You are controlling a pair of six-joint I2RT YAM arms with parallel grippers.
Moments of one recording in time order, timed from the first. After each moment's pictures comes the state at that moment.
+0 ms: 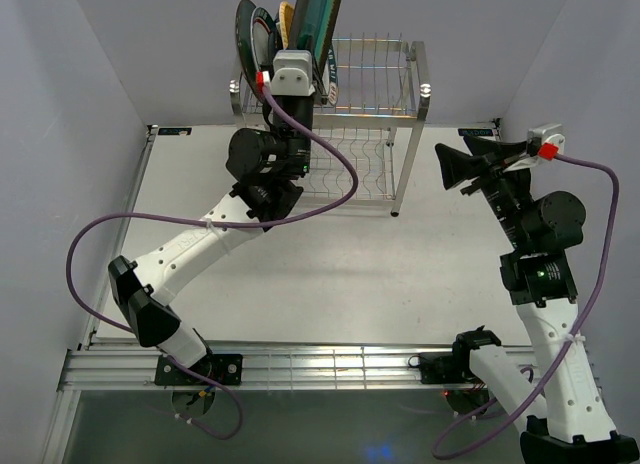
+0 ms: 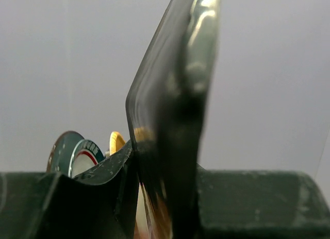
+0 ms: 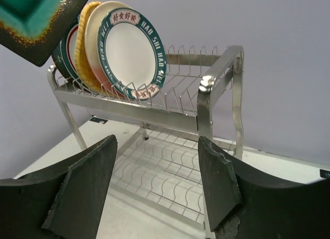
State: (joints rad) left arm -0.90 1.58 1.68 0.78 -0.60 0.51; right arm 0.16 0.74 1.00 0.10 -0.28 0.27
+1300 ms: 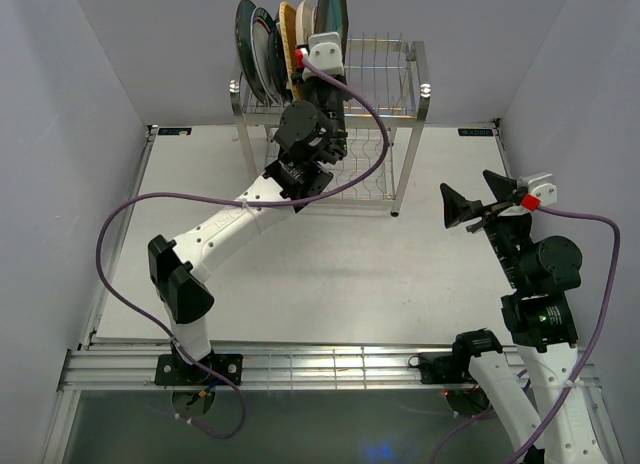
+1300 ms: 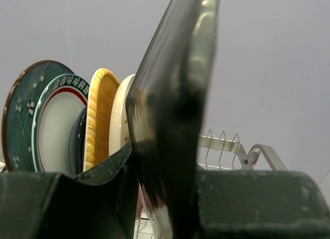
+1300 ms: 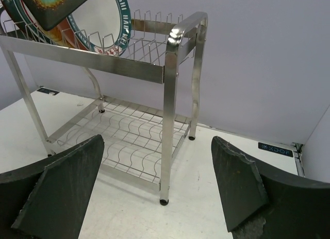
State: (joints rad) left arm -0.90 1.78 1.91 0.52 -0.86 0.33; right arm 0.18 0.49 0.81 -0.06 -0.18 0.02
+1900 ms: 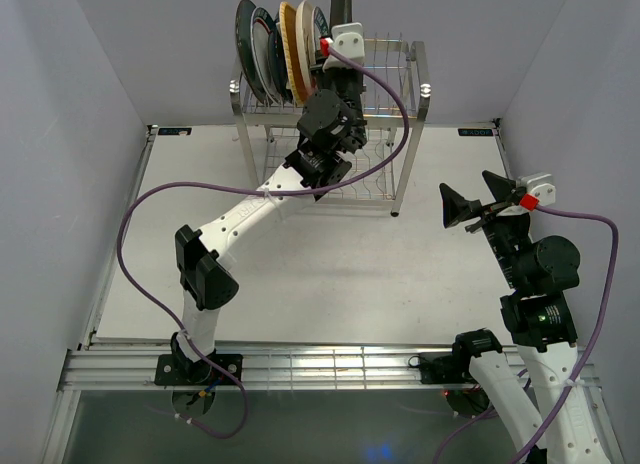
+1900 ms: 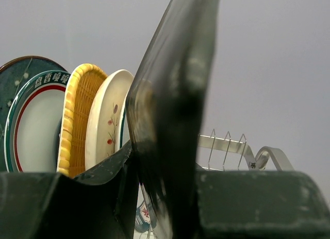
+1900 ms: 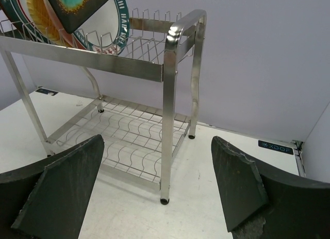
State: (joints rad) left arm -0.90 1.97 2.14 0.47 -0.91 0.39; right arm 0.21 0.49 0.81 -0.06 -0.15 0.02
